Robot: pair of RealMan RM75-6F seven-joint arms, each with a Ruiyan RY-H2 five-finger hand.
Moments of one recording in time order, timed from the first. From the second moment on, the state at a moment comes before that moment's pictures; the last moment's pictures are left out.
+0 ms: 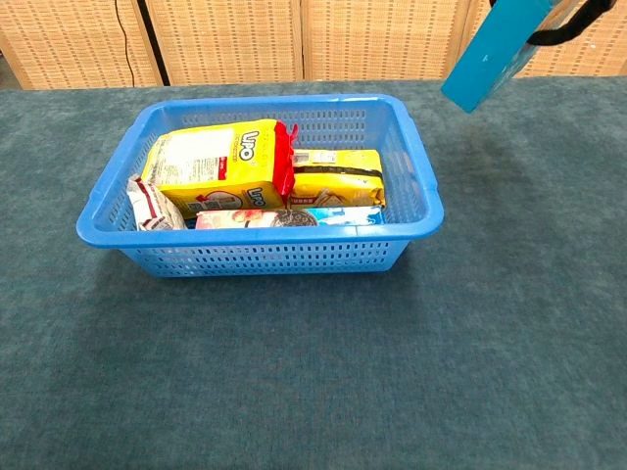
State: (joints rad) left arm -0.04 -1.03 0.02 -1.62 1.59 1.52 -0.22; right arm 0.86 -1.48 0.08 -0.68 -1.71 1.22 0.11
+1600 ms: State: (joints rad) left arm -0.51 -1.02 -0.13 -1.80 1.49 0.99 -0.10; right arm 0.26 -1.12 -0.03 -1.34 -1.64 1.62 0.28
